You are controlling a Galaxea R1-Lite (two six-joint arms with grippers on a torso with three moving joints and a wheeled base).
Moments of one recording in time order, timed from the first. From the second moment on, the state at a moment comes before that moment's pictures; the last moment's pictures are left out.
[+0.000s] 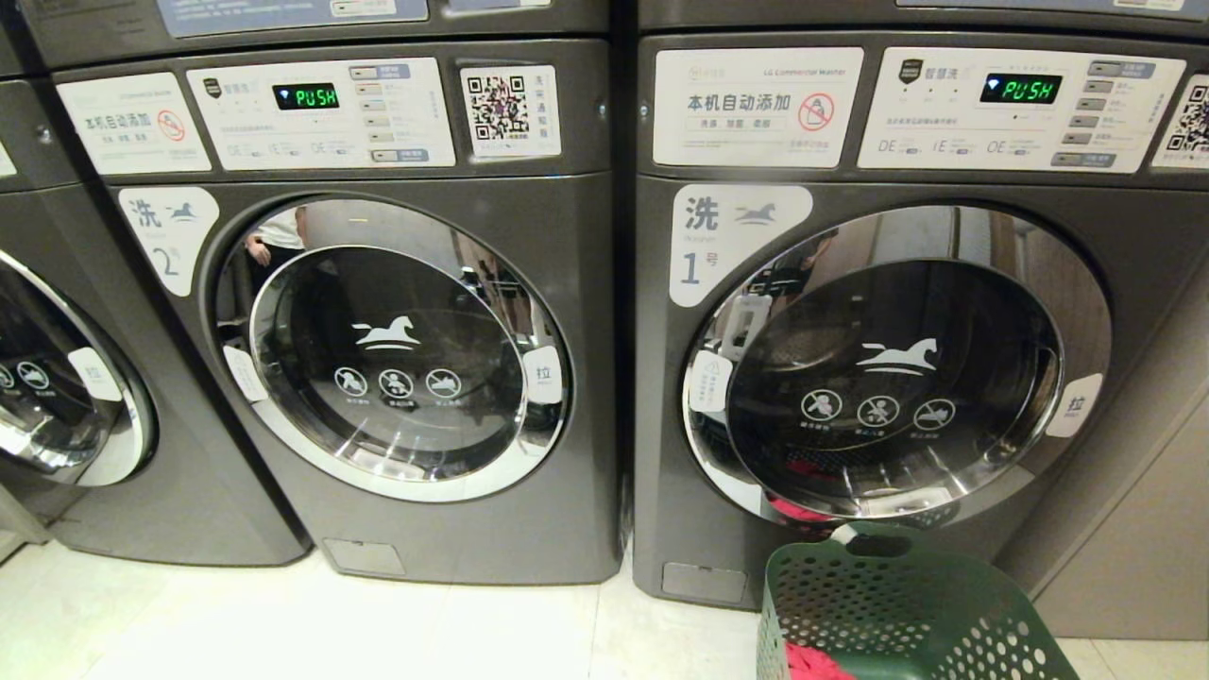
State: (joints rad) left arm 0.00 0.00 0.00 -0.08 -0.02 0.09; right arm 0.00 0.00 0.00 0.01 0.04 -0.07
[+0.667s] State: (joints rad) left arm 0.00 0.00 0.00 -0.08 -0.02 0.09; right arm 0.00 0.00 0.00 0.01 0.04 -0.07
